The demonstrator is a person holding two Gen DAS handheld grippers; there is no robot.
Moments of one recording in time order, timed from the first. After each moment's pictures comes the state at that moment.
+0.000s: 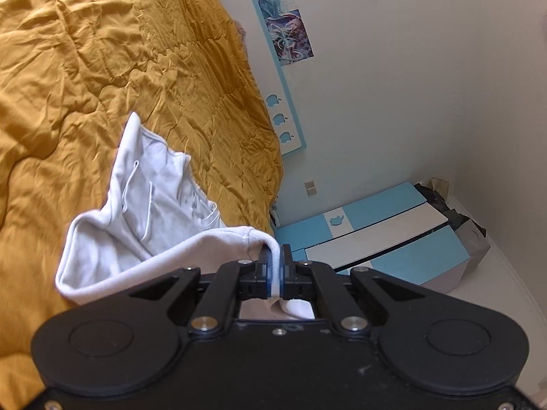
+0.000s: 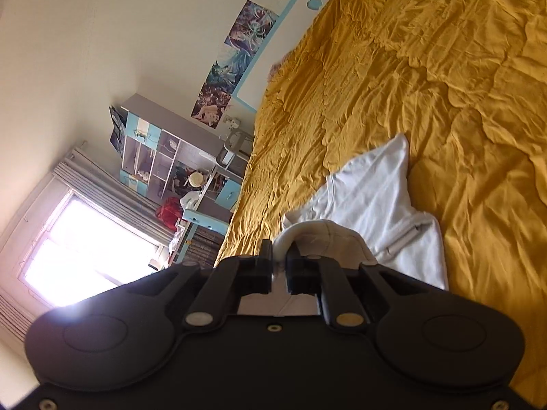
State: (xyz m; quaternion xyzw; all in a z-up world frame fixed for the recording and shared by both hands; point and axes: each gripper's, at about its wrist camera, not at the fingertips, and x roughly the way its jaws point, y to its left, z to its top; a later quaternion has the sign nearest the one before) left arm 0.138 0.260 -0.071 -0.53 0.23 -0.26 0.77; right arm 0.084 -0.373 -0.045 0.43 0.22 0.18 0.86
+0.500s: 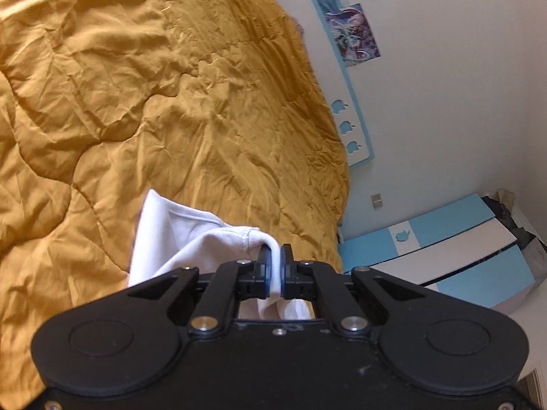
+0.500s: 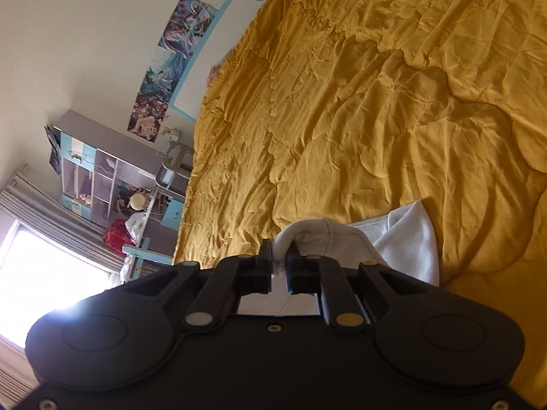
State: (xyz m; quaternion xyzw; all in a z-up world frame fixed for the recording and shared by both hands) left arm 0.377 0.269 -0.132 -0.51 0.30 -0.16 0.79; right arm 0.327 -0.370 -0.082 0.43 0.28 0.08 0.85
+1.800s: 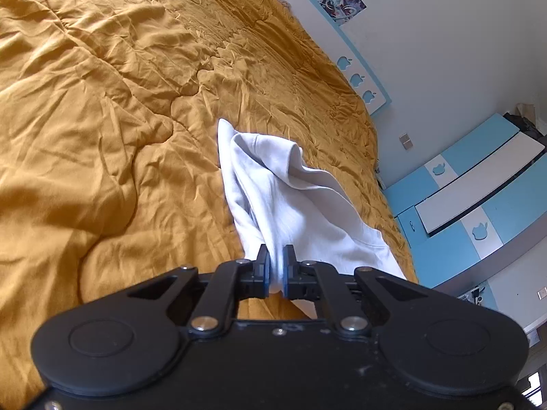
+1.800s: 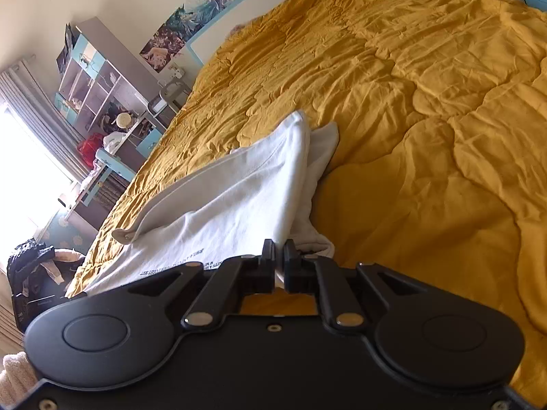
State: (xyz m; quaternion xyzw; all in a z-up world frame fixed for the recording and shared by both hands) left arm 0.223 0.277 -0.139 -0.35 0.34 -0.18 0.85; right arm 0.159 -0.375 -0.113 0.26 0.30 0.11 0.91
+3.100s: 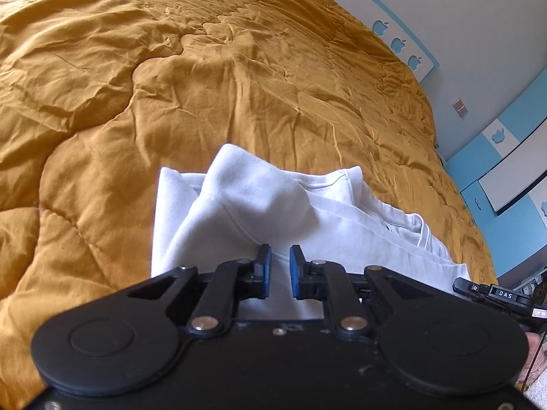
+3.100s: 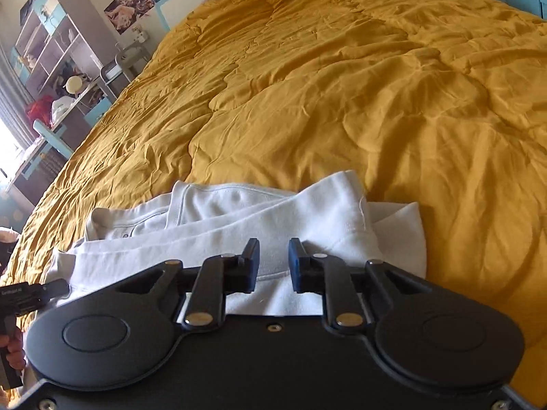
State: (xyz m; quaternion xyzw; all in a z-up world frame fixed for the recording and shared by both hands) left arm 0.444 0.197 -0.189 -0.26 0.39 -0.12 0.88; right arm 0.384 -0.316 -0.143 0.18 0.36 0.05 0.91
